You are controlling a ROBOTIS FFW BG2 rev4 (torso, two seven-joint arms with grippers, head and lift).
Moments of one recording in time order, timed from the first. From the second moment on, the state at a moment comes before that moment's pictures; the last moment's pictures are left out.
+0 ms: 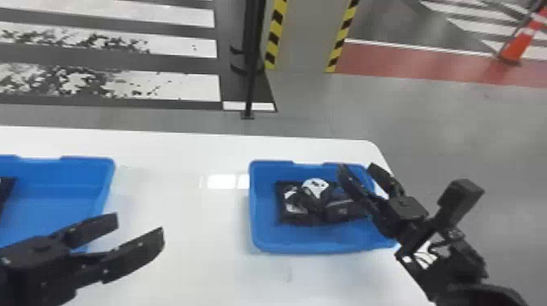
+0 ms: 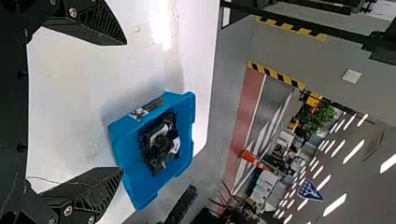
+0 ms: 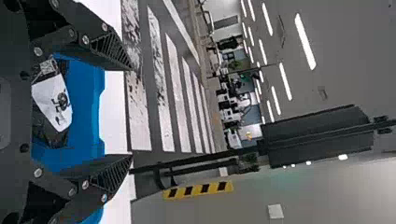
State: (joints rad) left arm 0.37 0.11 0.21 -2.54 0.37 1.21 -0.61; right arm 0.34 -0.14 -0.28 -1.94 -0.36 0.19 0.42
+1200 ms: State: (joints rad) left arm 0.05 0.17 0.43 -2.19 0.05 1.32 -0.54; right arm 0.83 -0.03 -0.26 -2.29 -0.35 0.08 0.35
